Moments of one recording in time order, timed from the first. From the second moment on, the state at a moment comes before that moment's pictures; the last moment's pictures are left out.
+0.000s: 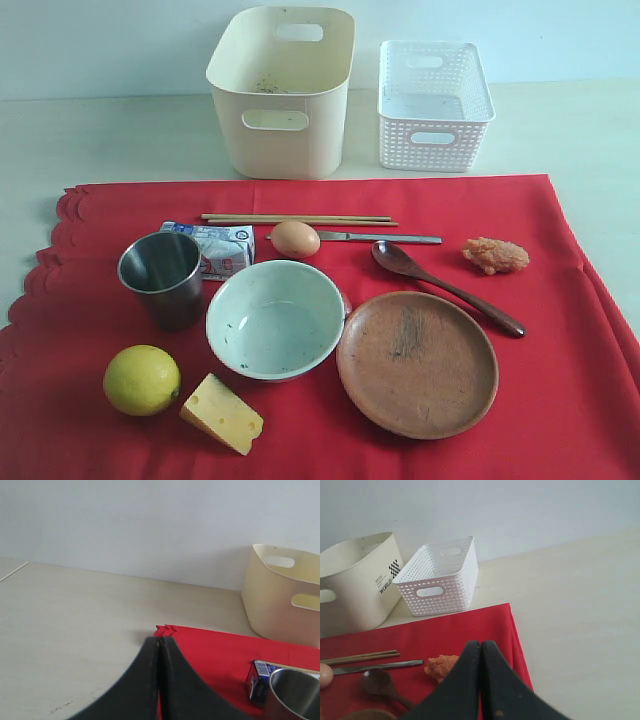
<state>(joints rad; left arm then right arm) 0.04 0.01 0.00 -0.07 0.20 -0.05 0.03 0.05 0.00 0.10 0.25 0.14</state>
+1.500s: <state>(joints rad) 0.04 0.01 0.00 -0.07 0.20 -0.05 0.03 0.45 -0.34 0.22 0.08 0.36</state>
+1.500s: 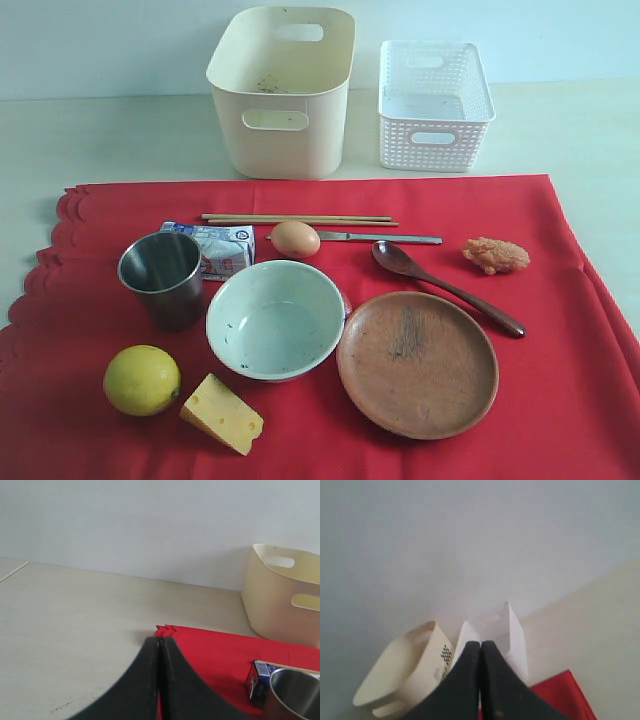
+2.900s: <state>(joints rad) 0.04 0.01 0.00 -0.07 0.20 -0.05 0.18 1.76 -0.88 0.33 0.48 -0.59</state>
